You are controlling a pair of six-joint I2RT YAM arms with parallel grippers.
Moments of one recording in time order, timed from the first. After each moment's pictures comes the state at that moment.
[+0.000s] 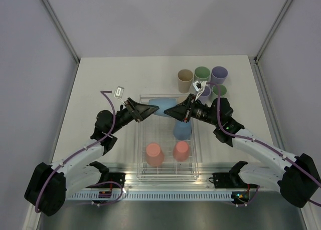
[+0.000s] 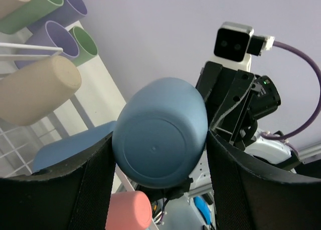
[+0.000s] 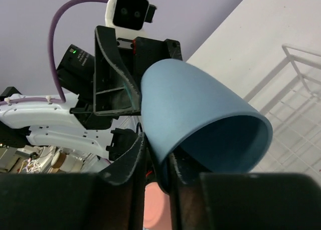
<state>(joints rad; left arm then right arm) -0.52 0.98 0.40 0.78 0.45 -1.12 0.68 1.09 0.68 0.46 -0.49 0.78</state>
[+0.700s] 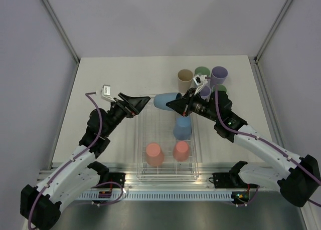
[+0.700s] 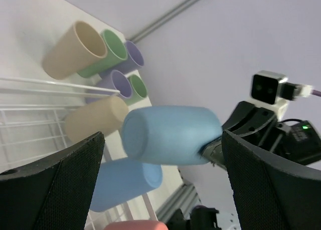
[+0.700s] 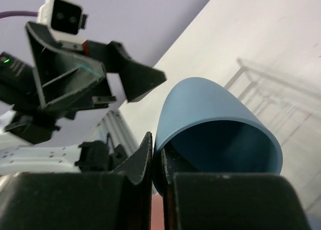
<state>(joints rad) -0.51 0.78 0.50 0.39 0.15 -1.00 0.68 1.07 0.75 0.30 -0.37 0.67</state>
